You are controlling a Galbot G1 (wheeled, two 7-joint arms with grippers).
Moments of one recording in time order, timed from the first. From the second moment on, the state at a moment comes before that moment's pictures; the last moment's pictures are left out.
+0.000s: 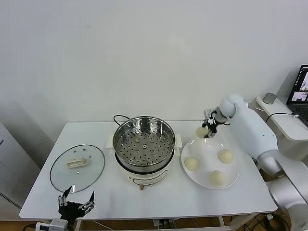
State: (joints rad) left arm 1.71 -1.56 -0.74 -2.17 0.24 0.30 0.24; right arm 0.12 1.14 -0.31 0.74 -0.50 0.03 -1.27
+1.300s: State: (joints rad) left arm 1.69 -1.61 -0.73 -2.17 0.29 0.30 0.23; right arm 0.38 1.57 -0.65 0.52 -0.43 0.79 -1.26
